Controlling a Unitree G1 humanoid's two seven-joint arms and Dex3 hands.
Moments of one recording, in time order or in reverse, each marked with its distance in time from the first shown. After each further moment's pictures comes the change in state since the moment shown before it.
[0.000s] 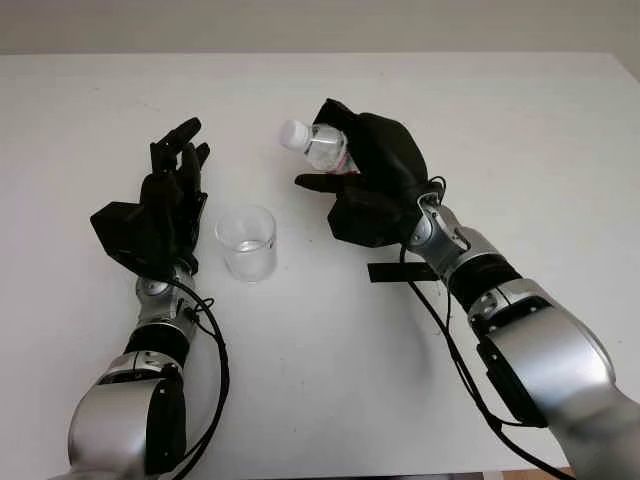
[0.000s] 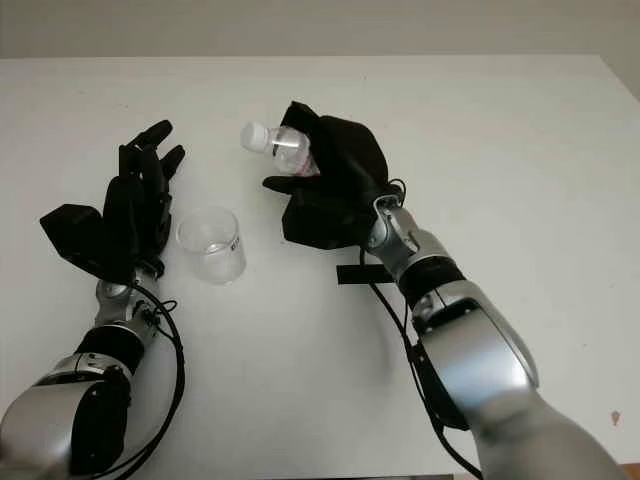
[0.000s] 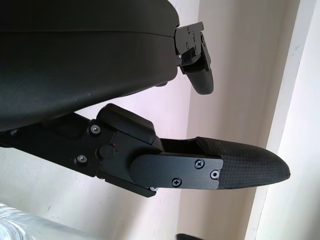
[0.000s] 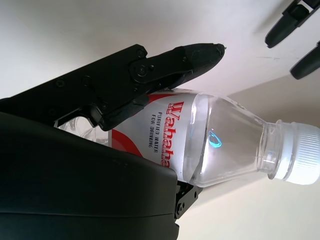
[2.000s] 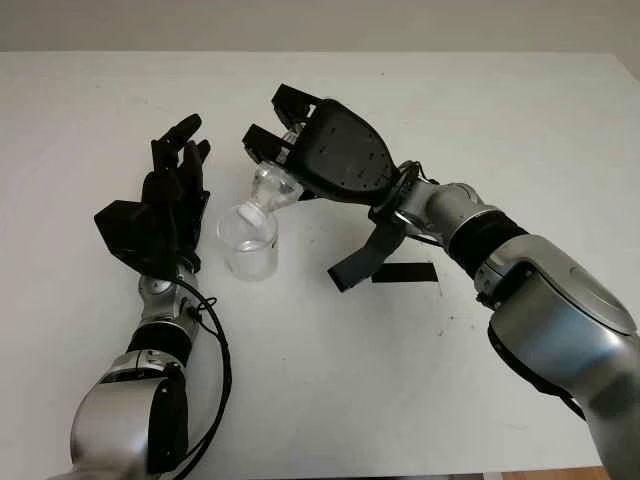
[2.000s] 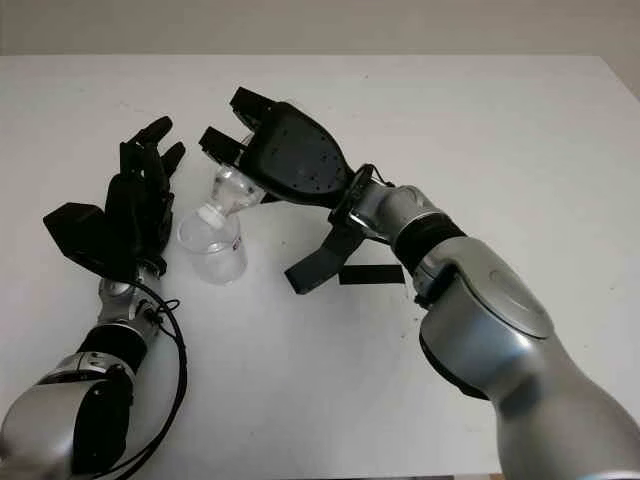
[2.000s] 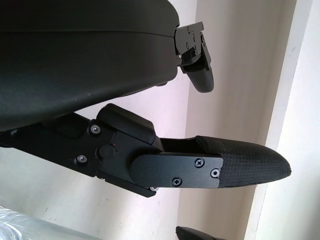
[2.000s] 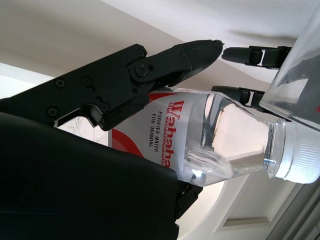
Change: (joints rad) left arm -0.002 -0.008 -0.008 -0.004 0.016 -0.019 0.012; right arm -0.146 -0.056 0.501 0.012 -0.535 0.091 -0.631
